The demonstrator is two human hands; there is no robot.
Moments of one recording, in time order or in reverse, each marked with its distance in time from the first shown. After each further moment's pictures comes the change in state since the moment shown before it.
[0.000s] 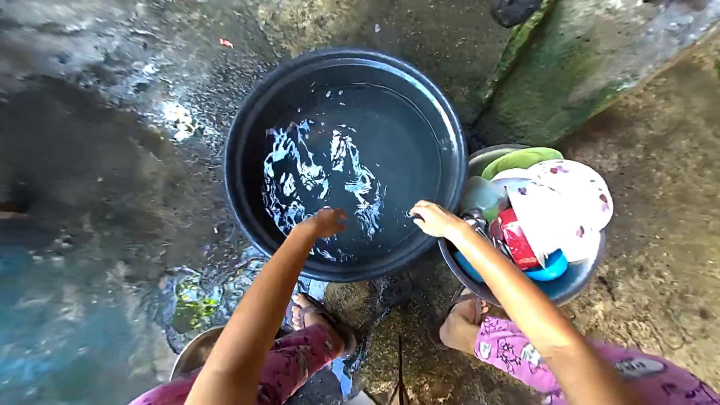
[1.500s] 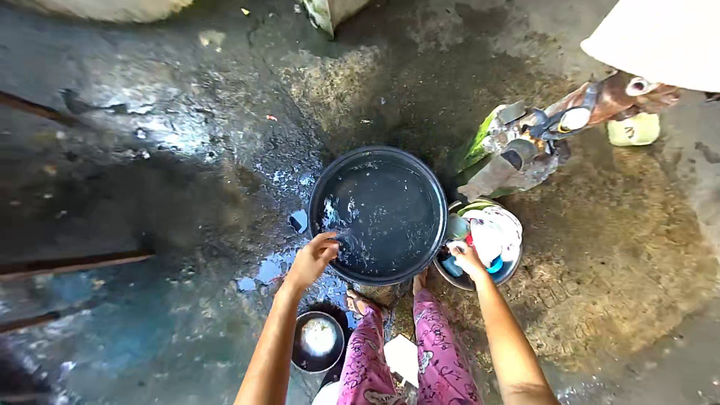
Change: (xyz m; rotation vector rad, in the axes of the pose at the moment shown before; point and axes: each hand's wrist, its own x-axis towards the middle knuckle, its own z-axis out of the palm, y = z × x) left_hand -0.317 0.078 -0.311 -0.741 0.166 -0.021; right_hand -0.130 -0.189 -0.239 0.816 0.244 0.802
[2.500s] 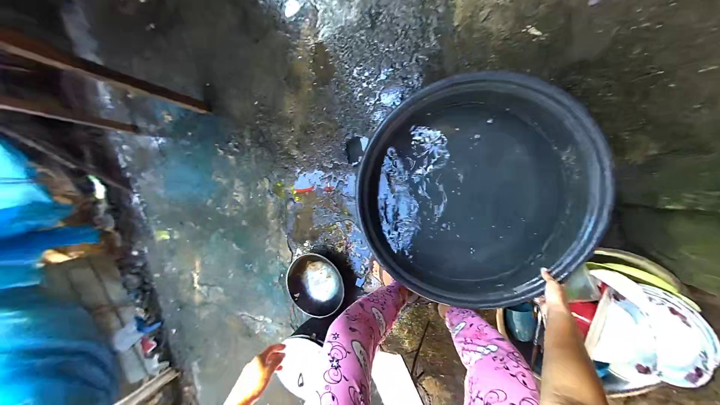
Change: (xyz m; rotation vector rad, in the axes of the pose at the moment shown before) left_hand -0.150 -0.341 0.129 -0.207 0.288 -1.052; right_hand 0.273 0.135 0.084 0.148 0.210 0.280
